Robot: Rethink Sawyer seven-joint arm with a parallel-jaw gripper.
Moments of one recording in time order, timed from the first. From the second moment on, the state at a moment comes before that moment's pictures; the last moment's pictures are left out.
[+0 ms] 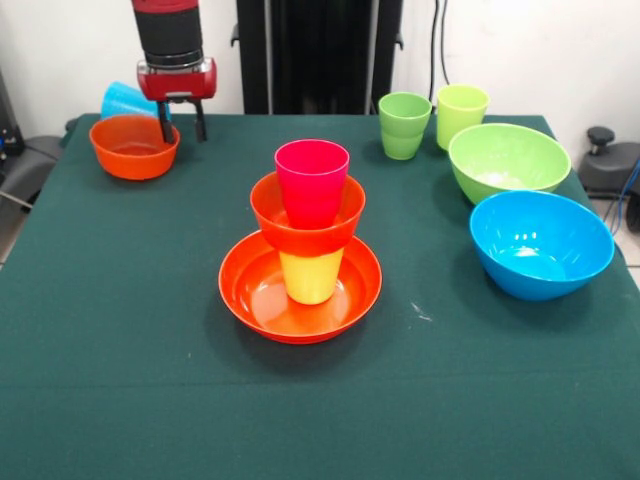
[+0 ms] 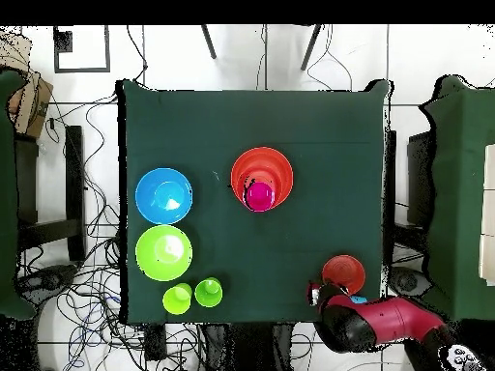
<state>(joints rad) -1.09 -0.56 0.37 2.03 -1.14 0.21 1.95</state>
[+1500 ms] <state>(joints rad) -1.09 -0.77 0.37 2.08 -1.07 0.21 1.95</state>
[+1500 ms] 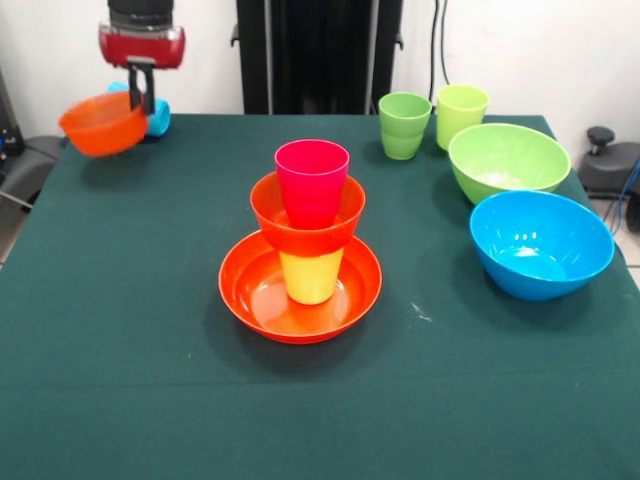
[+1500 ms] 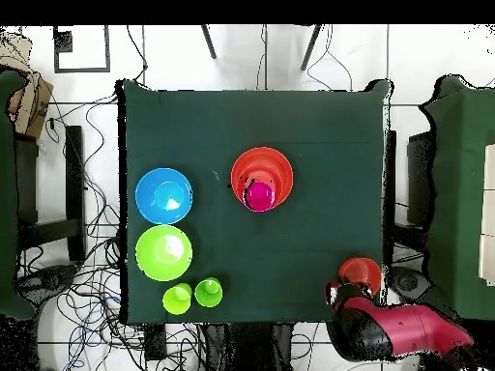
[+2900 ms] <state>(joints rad) -0.95 -1.02 0.50 2.18 -0.63 0.35 1.95</state>
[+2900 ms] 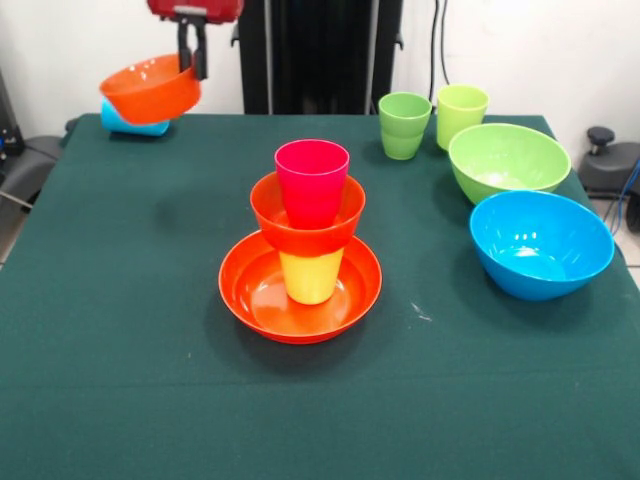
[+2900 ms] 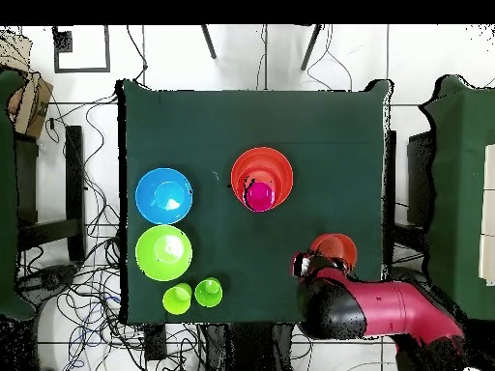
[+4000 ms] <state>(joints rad) -0.63 -1.16 0.56 2.11 -0.36 0.51 1.95</state>
